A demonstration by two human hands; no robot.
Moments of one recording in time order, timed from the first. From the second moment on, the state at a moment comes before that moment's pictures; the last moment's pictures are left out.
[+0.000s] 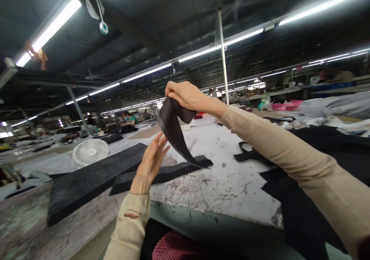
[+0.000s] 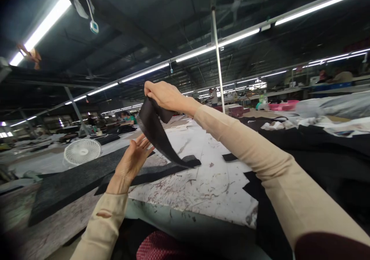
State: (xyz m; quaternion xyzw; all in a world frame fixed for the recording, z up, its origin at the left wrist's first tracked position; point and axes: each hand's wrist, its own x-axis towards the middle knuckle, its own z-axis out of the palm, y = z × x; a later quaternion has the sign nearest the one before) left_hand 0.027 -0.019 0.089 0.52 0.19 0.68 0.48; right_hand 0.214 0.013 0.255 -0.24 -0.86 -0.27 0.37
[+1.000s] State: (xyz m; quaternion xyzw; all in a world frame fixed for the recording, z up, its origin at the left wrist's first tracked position) left_hand 0.084 -0.090 0.033 0.51 0.42 0.51 0.55; right_hand 0.261 -0.080 0.066 0.02 -0.88 -0.37 0.28
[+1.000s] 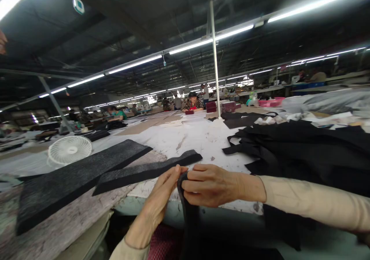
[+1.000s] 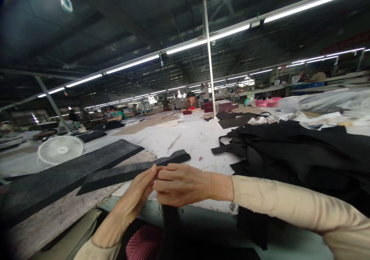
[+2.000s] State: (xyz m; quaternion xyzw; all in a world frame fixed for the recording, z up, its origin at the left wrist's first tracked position) left_hand 0.133 -0.026 0.007 0.76 0.54 0.27 0.23; right_hand 0.337 0.026 0.009 -0.39 -0.81 0.38 0.22
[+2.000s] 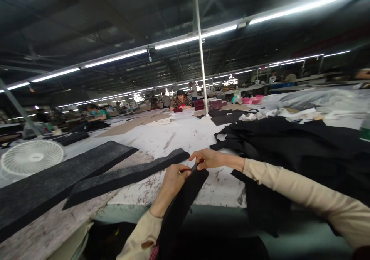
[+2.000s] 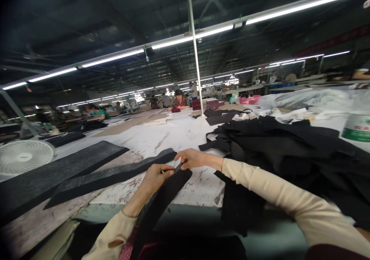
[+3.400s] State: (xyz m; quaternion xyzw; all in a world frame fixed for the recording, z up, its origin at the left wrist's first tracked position) left_hand 0.173 -0.011 0.000 0.86 0.51 0.06 -0.02; right_hand 0.360 0.045 -0.007 -0.28 -0.93 -0.23 0.04
